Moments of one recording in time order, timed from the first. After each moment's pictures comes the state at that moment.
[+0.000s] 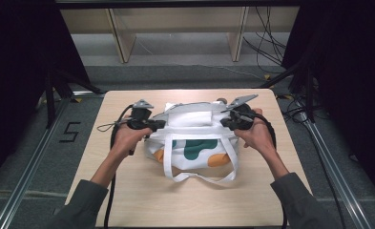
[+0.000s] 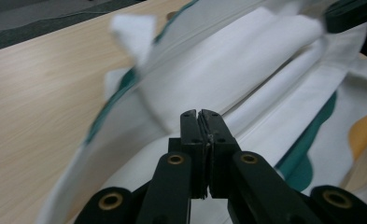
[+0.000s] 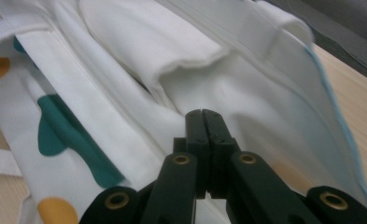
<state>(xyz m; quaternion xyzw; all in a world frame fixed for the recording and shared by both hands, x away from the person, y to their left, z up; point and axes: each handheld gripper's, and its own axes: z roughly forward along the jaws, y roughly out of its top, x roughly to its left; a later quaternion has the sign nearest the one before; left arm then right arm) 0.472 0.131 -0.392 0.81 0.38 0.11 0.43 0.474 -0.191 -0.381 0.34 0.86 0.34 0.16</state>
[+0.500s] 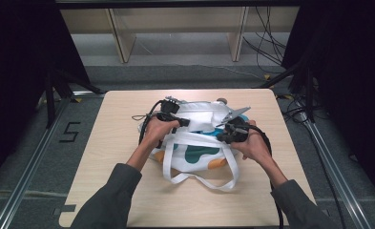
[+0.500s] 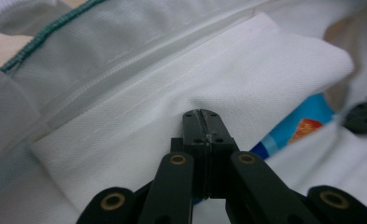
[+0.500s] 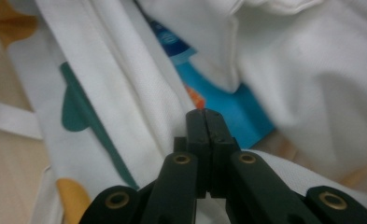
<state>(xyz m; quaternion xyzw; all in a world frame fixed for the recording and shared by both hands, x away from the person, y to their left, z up) 0.520 0.069 -0.418 0.82 0.41 0.06 0.40 0.457 -0.186 -0.414 0.32 0.88 0.33 0.11</state>
